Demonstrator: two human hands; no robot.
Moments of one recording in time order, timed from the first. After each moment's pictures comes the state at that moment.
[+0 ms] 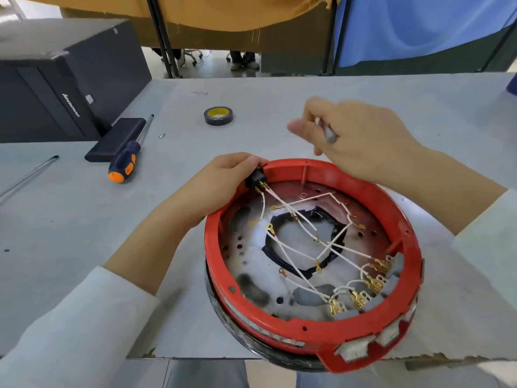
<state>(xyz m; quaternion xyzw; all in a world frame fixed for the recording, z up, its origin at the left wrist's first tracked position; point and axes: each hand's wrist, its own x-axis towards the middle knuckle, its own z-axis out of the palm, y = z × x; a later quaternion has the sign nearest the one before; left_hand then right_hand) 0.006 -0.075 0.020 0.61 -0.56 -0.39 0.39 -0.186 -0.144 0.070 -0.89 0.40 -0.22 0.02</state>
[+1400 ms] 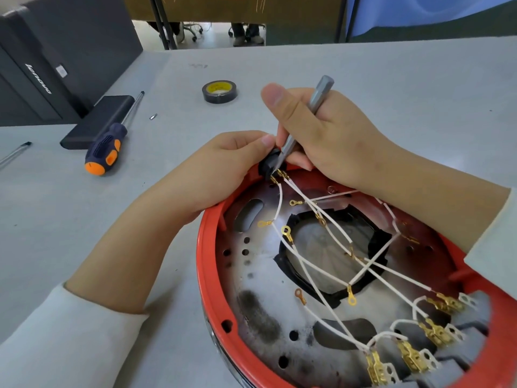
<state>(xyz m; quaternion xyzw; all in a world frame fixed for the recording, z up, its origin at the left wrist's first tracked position) 0.018 -0.096 0.010 0.54 -0.59 -0.45 0.39 -0.131 -0.145 0.039 -0.79 0.28 -0.33 0.43</state>
